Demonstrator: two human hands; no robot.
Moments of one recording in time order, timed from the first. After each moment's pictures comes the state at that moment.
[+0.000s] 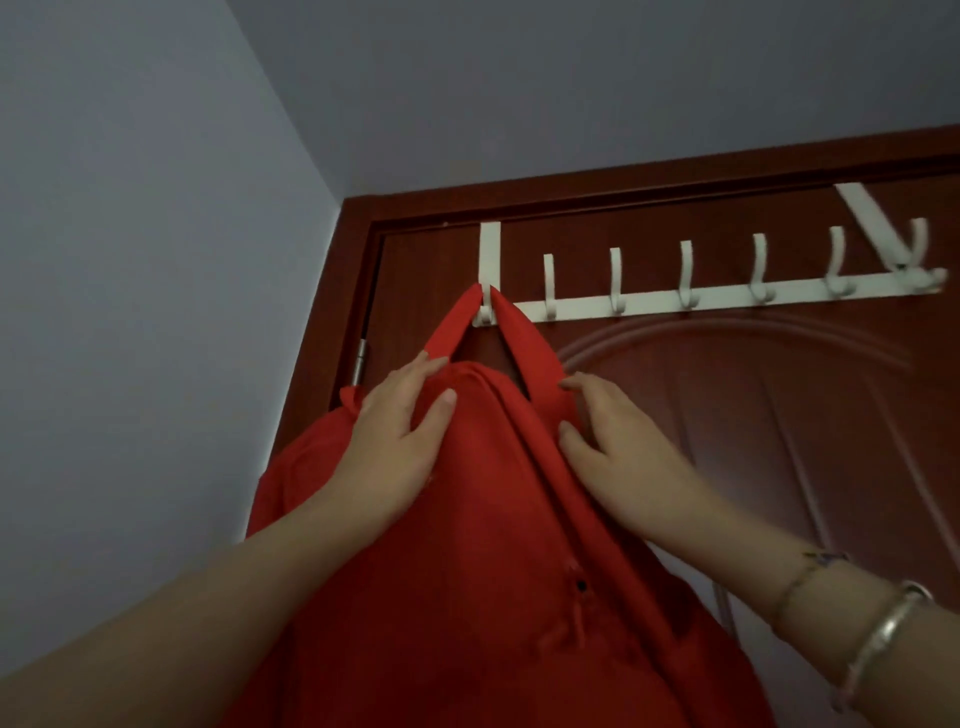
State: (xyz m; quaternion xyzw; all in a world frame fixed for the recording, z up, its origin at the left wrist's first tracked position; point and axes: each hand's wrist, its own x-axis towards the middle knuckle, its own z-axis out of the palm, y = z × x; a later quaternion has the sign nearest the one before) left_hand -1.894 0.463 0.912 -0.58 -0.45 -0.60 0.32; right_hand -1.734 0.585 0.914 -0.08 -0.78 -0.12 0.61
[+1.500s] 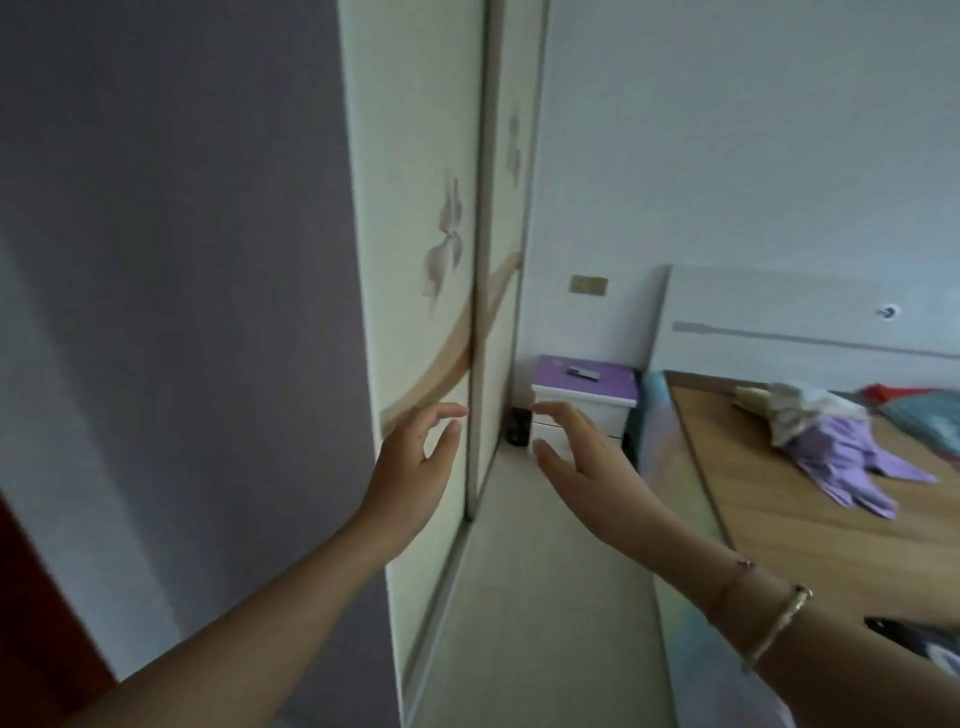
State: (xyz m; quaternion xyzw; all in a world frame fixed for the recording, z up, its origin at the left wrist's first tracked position) left_hand -1.021 0.238 0.445 -0.80 -0.18 -0.38 -0.42; right_hand -0.901 0.093 0.460 -0.78 -0.49 -0.01 0.39
